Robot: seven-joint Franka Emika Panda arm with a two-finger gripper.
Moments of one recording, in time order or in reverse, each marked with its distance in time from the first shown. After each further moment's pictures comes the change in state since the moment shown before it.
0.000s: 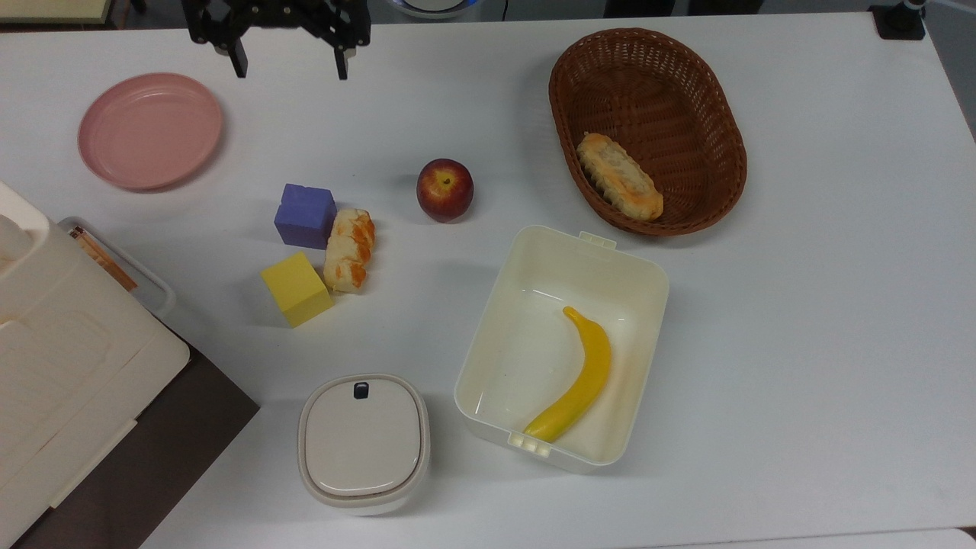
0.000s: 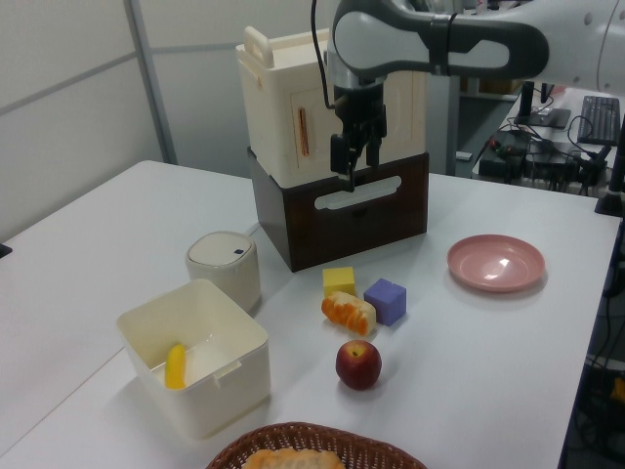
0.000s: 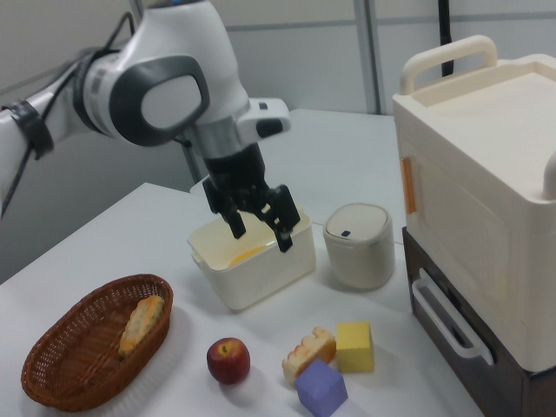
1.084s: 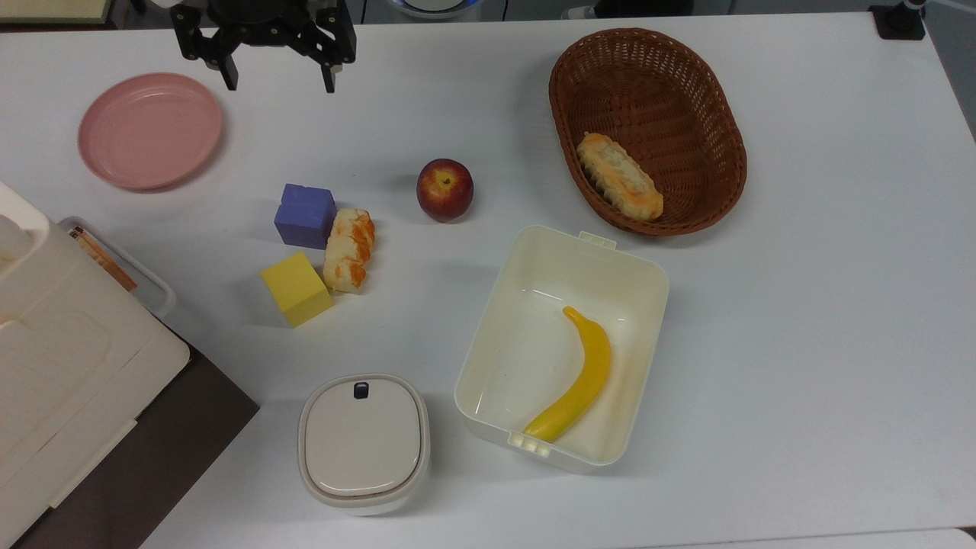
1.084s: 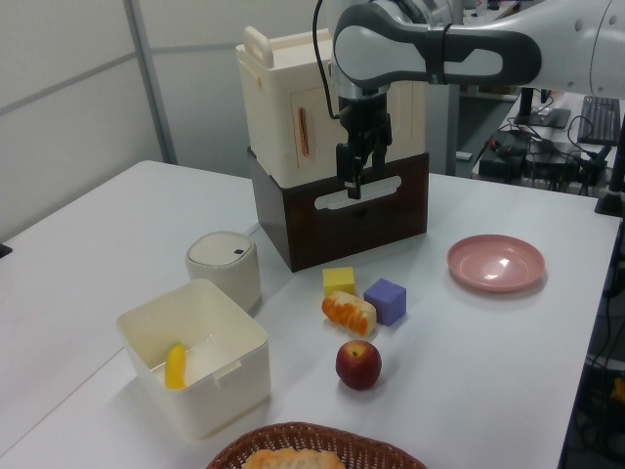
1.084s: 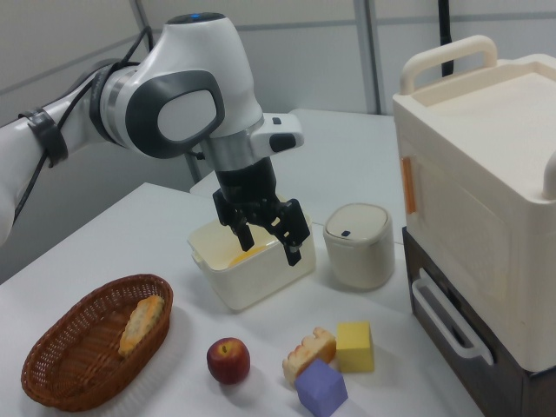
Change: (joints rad) arm -0.018 0.013 -0.001 -0.018 -0.003 0.005 -0.013
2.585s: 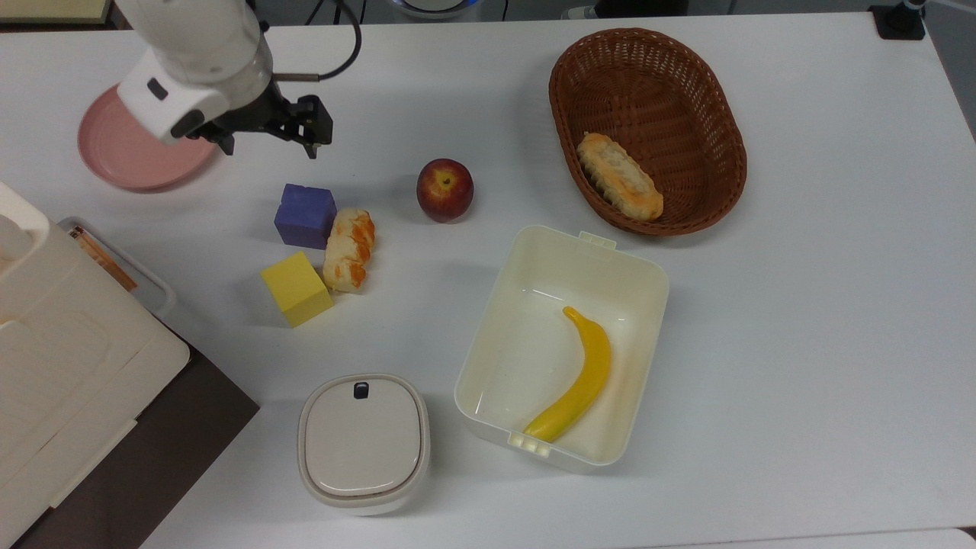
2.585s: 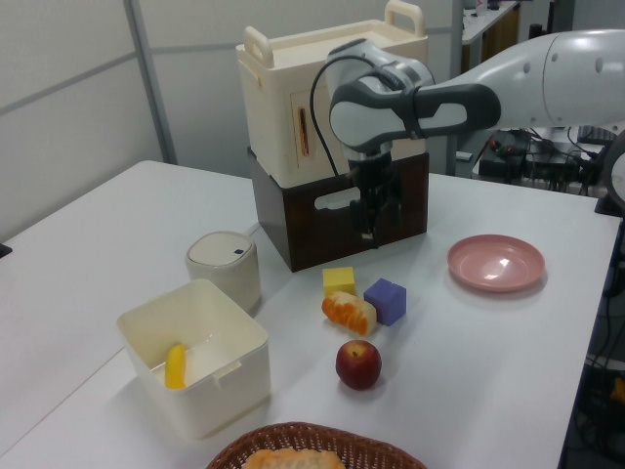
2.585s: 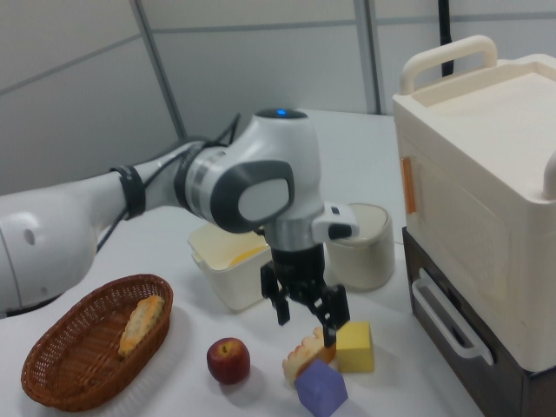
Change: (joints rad) arm -0.061 0.133 -0.010 -0.112 -0.020 0.068 -0.018
